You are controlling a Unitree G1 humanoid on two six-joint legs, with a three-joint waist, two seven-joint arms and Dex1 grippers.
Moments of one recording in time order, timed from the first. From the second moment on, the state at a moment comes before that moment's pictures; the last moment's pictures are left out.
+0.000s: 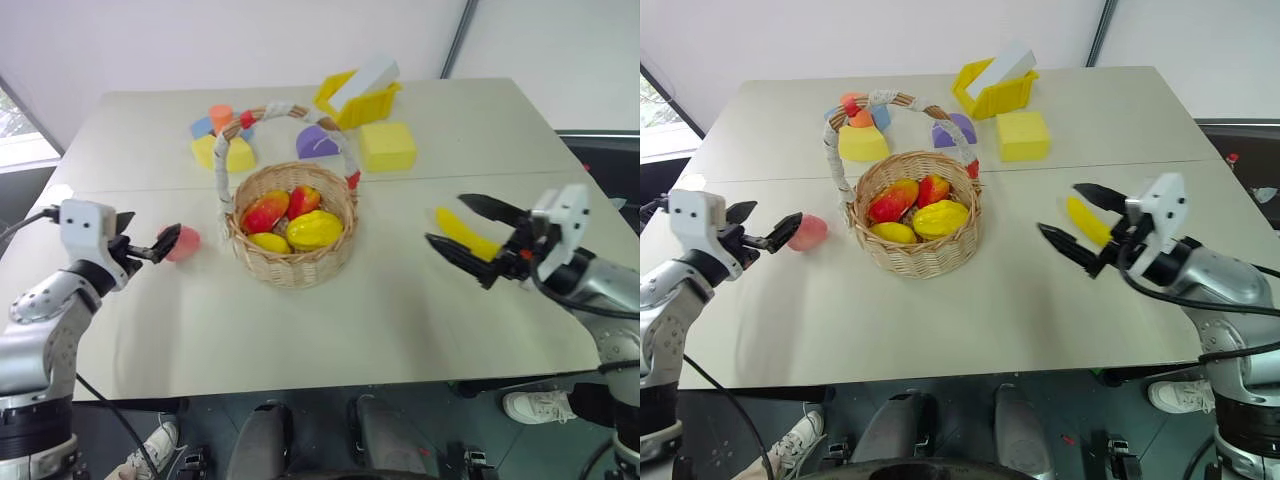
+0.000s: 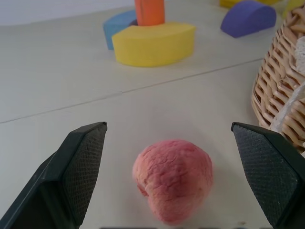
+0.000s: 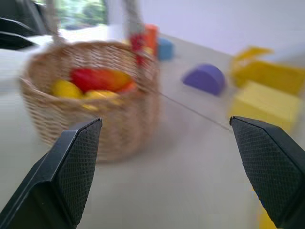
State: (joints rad) left arm -0.18 0.66 0.35 -0.20 -0.44 0.62 -0.42; right arm -0.20 -0.73 -0.23 -0.51 0.68 0.53 0.76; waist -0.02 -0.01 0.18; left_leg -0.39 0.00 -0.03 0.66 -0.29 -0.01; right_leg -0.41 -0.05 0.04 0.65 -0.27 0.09
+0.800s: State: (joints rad) left arm -0.39 0.64 0.17 -0.08 -0.33 0.93 -0.32; right arm -0.30 -0.67 0.03 -0.61 0.59 0.57 0.74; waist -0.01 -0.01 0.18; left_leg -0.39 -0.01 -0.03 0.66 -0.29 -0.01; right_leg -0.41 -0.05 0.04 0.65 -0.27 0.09
